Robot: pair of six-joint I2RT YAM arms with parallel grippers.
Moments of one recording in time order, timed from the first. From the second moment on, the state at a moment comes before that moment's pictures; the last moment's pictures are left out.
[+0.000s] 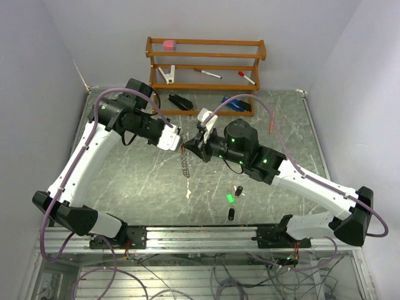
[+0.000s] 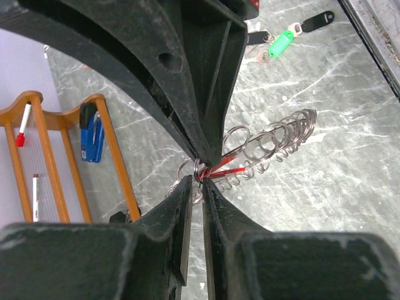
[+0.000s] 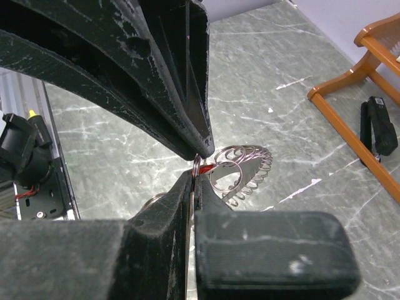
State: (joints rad) left arm -0.48 1.42 1.72 -1.32 0.85 1.53; right arm 0.98 1.26 1.17 -0.10 -0.14 -0.06
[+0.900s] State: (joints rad) left arm -0.44 1.41 1.71 -1.25 0.82 1.49; right arm 0.97 1.24 1.17 -0.10 -0.08 -0.03
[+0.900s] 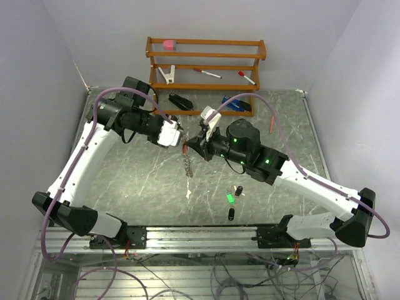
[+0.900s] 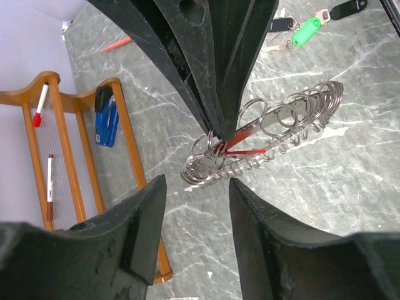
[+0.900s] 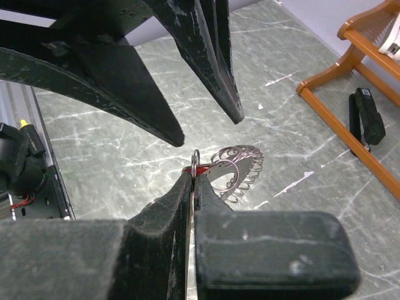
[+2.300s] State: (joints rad) left arm -0.44 1.40 1.63 -1.14 0.89 1.39; right arm 0.96 1.24 1.14 0.00 -0.04 0.03
